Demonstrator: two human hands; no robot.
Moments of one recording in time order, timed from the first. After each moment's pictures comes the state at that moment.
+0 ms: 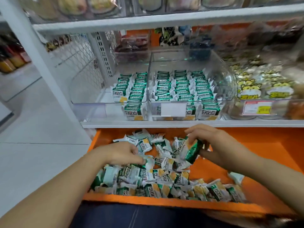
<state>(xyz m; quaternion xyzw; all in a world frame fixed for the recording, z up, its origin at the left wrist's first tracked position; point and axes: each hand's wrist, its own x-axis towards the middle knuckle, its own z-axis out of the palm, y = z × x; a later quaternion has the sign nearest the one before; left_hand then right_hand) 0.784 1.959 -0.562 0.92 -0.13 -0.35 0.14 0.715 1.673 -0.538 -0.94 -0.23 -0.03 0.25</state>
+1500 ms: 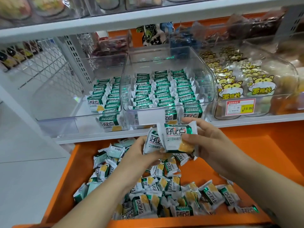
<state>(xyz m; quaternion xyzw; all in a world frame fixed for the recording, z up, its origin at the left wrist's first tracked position) 0.759 1.858 -0.566 0.73 -0.03 -0.24 0.64 0.722 1.663 -0.533 -0.62 0.05 0.07 0.78</state>
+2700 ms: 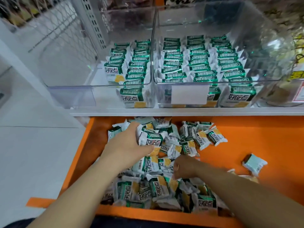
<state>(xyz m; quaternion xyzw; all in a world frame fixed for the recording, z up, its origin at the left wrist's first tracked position) 0.792 1.938 -0.587 0.95 -0.01 -0.21 0.22 0.786 1.745 -0.738 -0.88 -0.05 0.43 0.20</state>
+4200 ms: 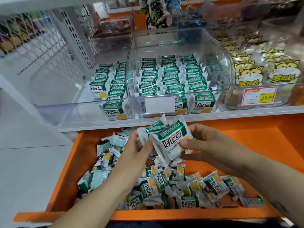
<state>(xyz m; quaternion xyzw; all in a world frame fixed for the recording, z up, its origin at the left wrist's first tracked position) 0.747 1.879 -0.585 0.73 -0.02 -0.18 0.66 0.726 1.678 -0.548 -0.64 0.08 0.20 0.73</state>
